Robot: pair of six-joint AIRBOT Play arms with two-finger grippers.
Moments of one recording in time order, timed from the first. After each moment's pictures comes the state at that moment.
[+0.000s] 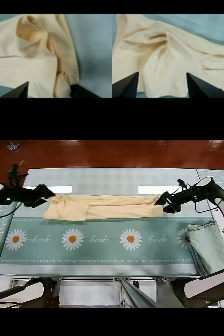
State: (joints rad) left arm 0.21 -1.32 1.07 0.98 -0.96 -1.40; right arm -0.19 -1.79 1.34 -0.92 1.24 1.47
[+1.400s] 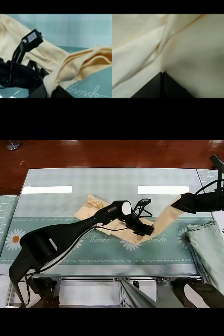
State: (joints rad) left arm -0.85 -1.95 1.63 0.82 -0.99 -1.49; right arm -0.08 -0.92 1.06 -1.05 1.30 1.47
